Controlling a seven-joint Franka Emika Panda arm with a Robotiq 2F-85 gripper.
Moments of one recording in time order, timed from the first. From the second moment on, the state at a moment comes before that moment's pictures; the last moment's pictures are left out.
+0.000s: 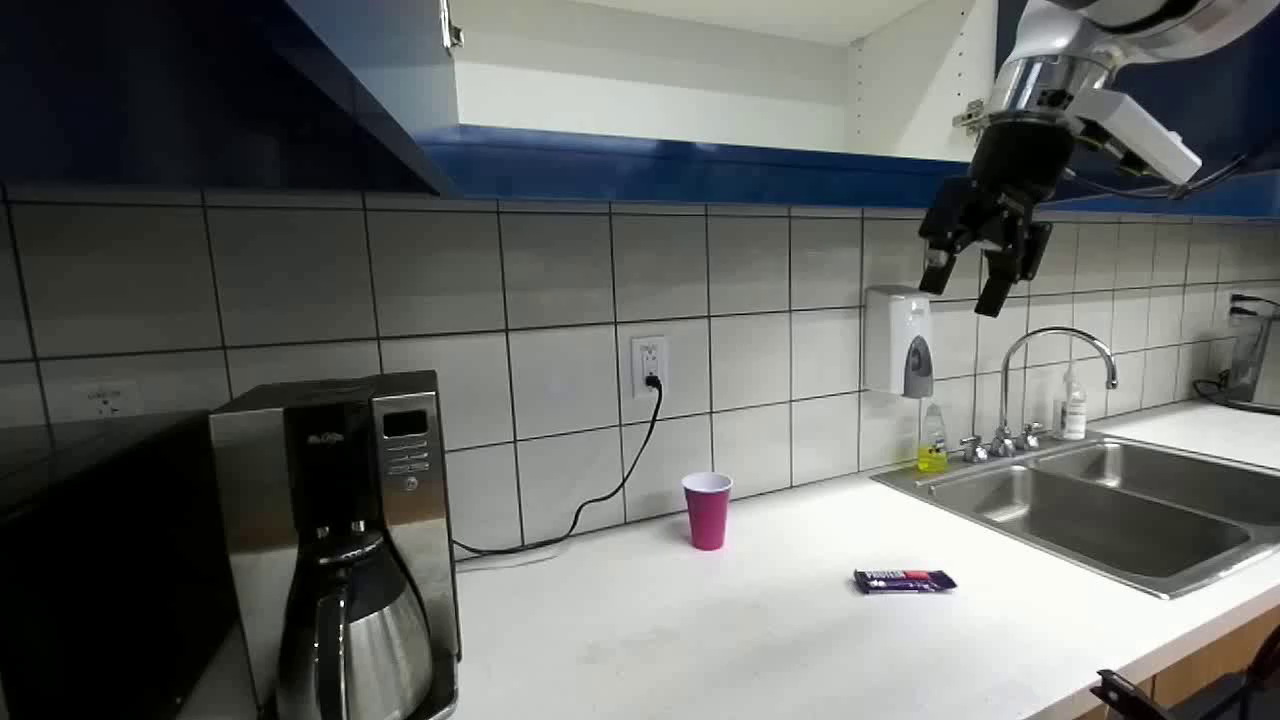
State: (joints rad) arm 0.02 -0.94 -0.25 -2.64 0.11 1.86 -0.25
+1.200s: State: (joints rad) arm -0.12 -0.75 -0.26 -2.68 -0.01 2.13 -0.22
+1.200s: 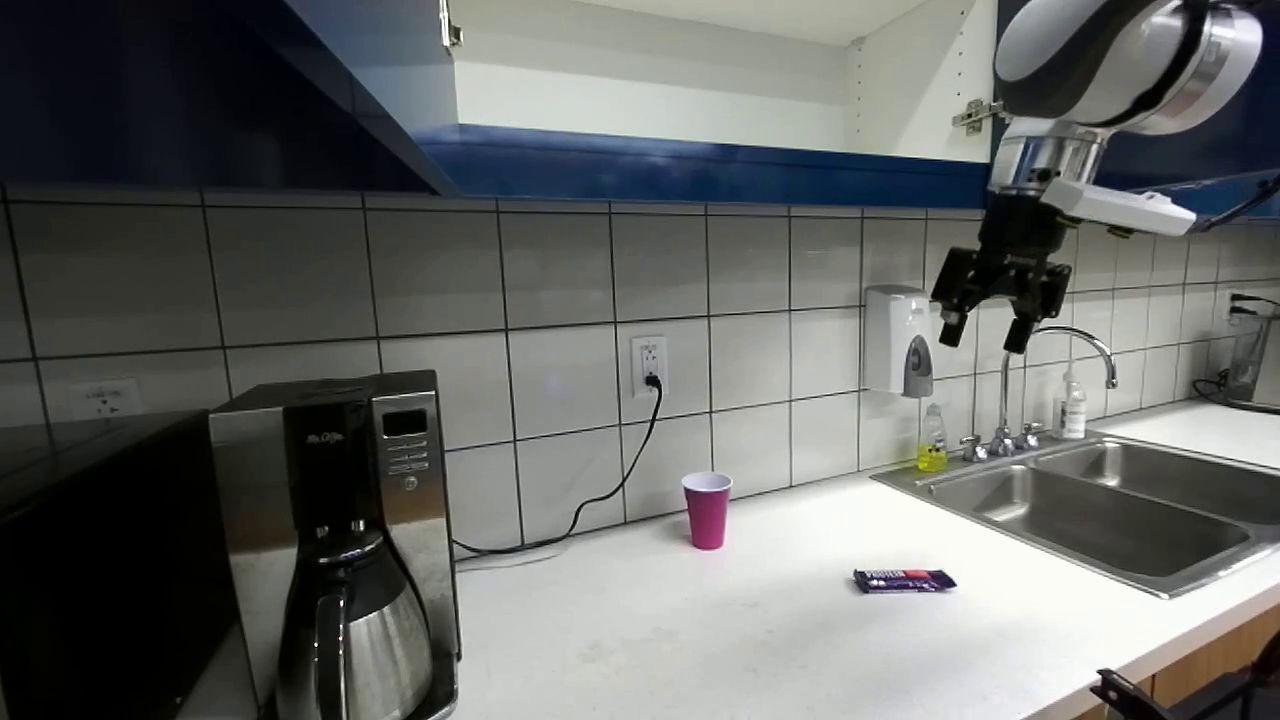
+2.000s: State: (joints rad) arm -0.14 -0.31 -0.29 -2.70 0.03 2.46 -0.22
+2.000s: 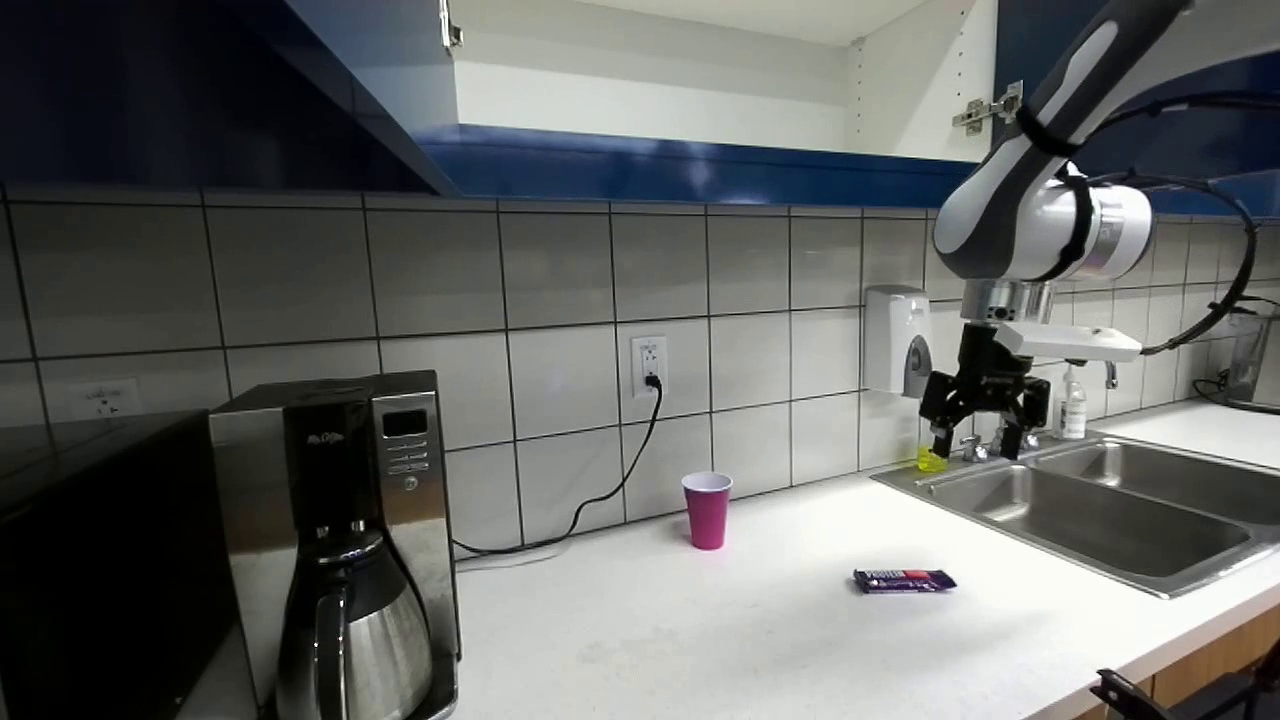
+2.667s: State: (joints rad) arm -0.13 0.04 -0.27 -2.54 0.24 2.60 -0.30
